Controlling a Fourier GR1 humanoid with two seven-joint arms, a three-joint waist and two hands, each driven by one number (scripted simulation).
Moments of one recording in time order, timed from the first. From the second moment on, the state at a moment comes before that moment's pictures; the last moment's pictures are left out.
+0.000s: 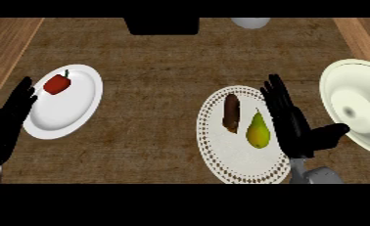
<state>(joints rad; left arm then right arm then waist) 0.02 0.60 -0.03 -1.55 0.25 0.20 0.20 -0.09 -0.27 0.31 -1.50 -0.48 -0.25 -0.13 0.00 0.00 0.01</state>
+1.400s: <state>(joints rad) -0.15 0.24 -0.24 -1.52 0.14 0.26 0.04 -0.08 -0.44 0.38 -1.72 0.24 -0.90 0.62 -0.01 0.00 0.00</state>
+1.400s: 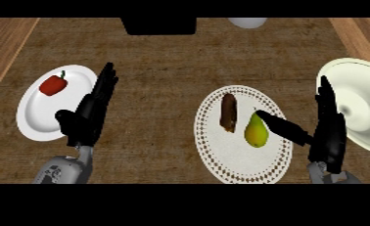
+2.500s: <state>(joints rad) -0.16 0.19 -0.19 -1.53 0.08 0.21 0.06 -0.10 -0.42 0.31 -1.74 0.13 -0.53 0.98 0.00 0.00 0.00</state>
